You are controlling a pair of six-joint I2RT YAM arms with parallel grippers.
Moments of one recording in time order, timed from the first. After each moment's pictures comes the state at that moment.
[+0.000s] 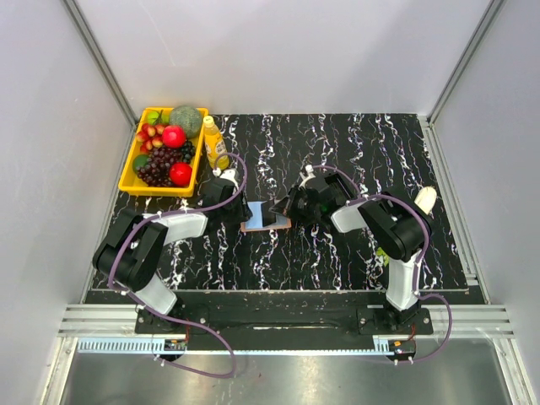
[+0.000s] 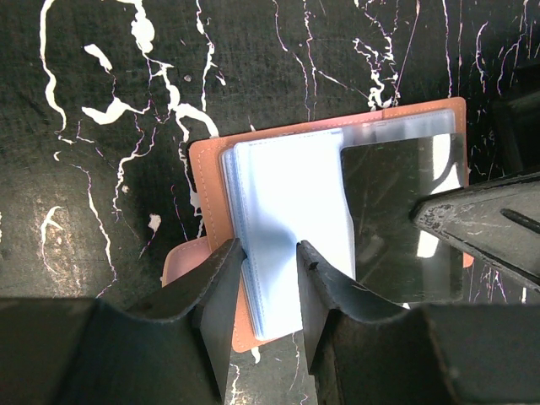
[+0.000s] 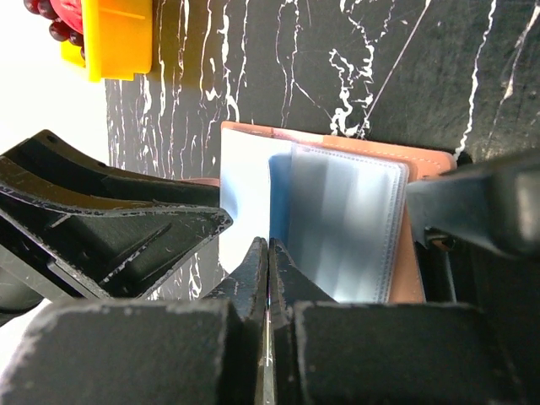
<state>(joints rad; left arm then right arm) -0.47 1.61 0.71 0.13 0.04 -0.53 0.60 1.95 0.85 0.64 -0.33 0.96</state>
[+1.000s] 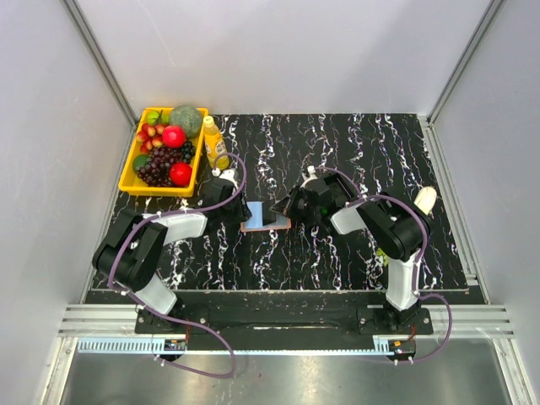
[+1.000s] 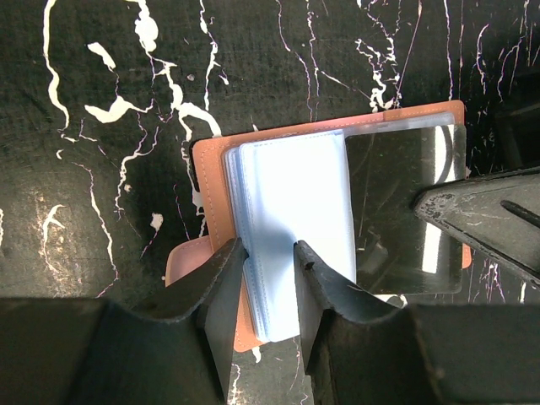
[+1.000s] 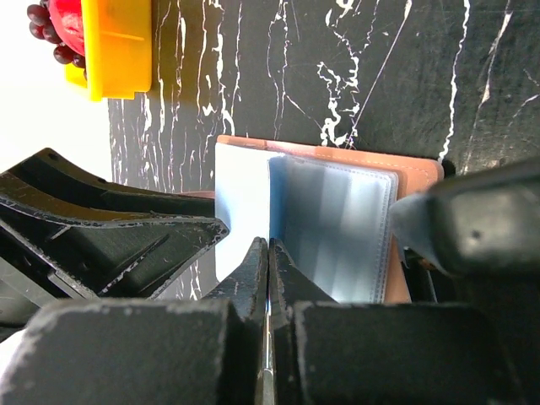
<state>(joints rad) -0.47 1.60 0.71 0.13 0.05 -0.54 0.60 1.96 0.82 0.68 -0.28 0.99</state>
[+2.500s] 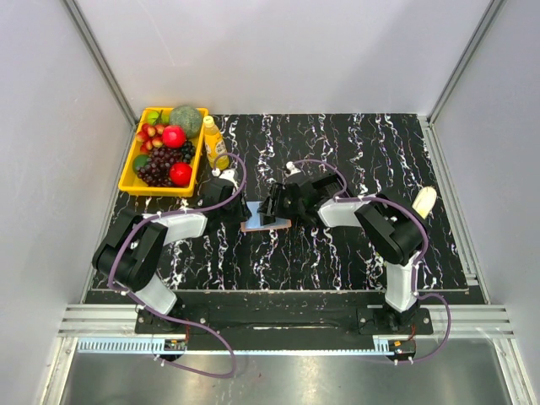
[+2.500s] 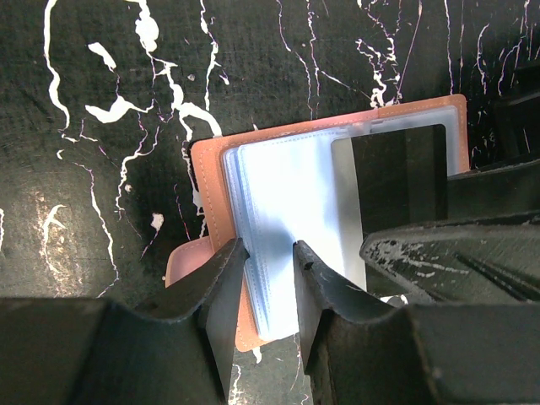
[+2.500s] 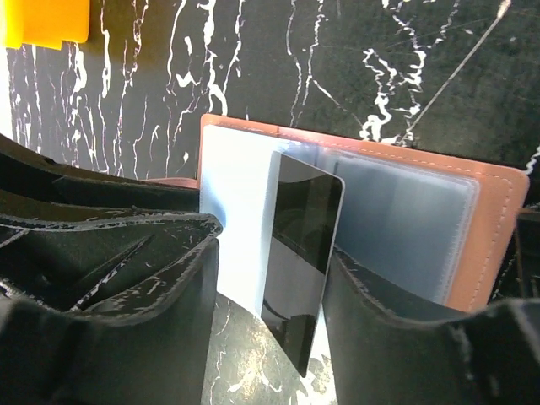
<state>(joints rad) -0.47 1.60 0.71 0.13 0.05 -0.54 0.69 1.95 1.01 0.35 -0.19 0.79</state>
